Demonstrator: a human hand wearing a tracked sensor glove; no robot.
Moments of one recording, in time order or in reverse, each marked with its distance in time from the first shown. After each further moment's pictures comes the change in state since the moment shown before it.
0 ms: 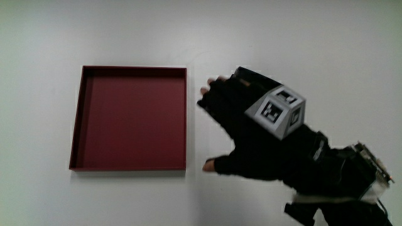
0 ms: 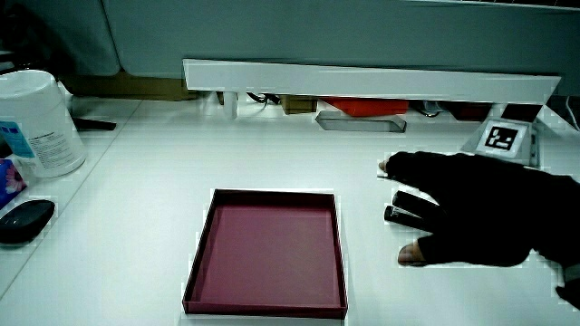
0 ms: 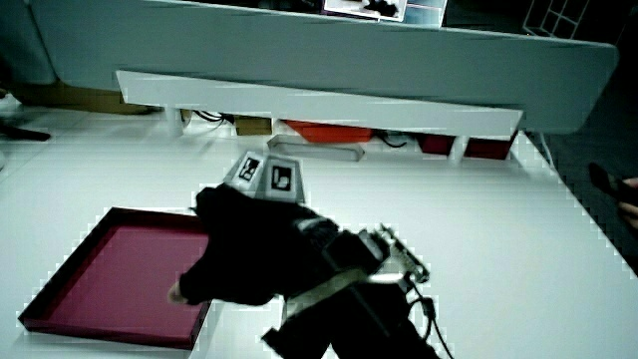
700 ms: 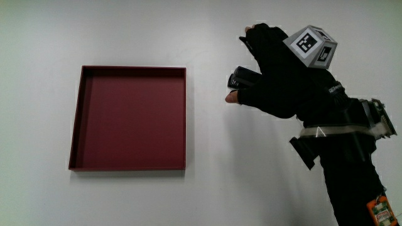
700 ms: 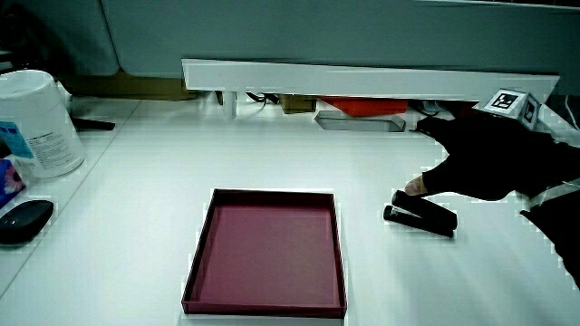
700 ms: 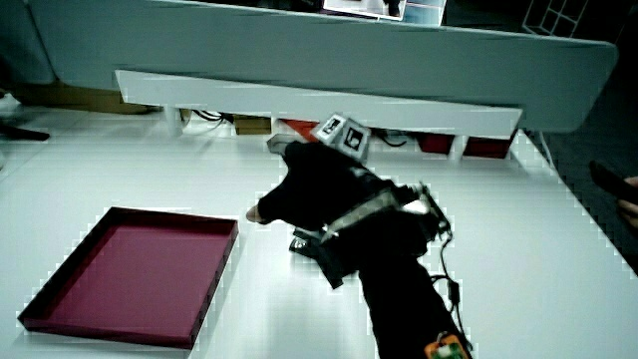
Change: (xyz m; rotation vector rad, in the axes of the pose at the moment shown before) arm 0.096 0.013 0.005 0.007 0.282 -0.484
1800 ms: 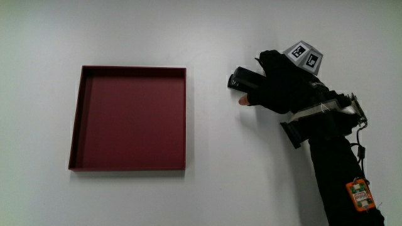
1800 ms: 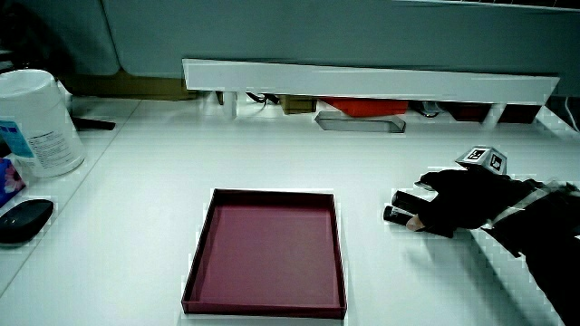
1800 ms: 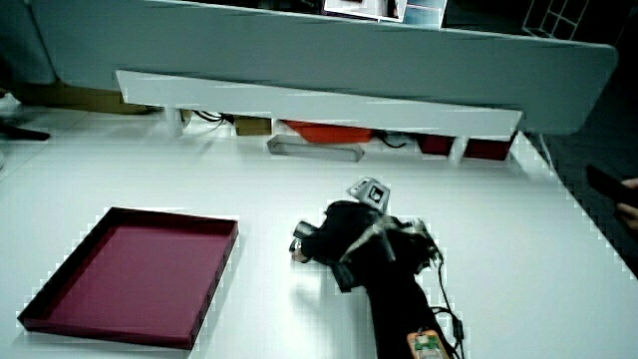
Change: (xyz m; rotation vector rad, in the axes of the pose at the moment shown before) arm 0.086 0.054 -0.047 -0.113 0.074 -0.240
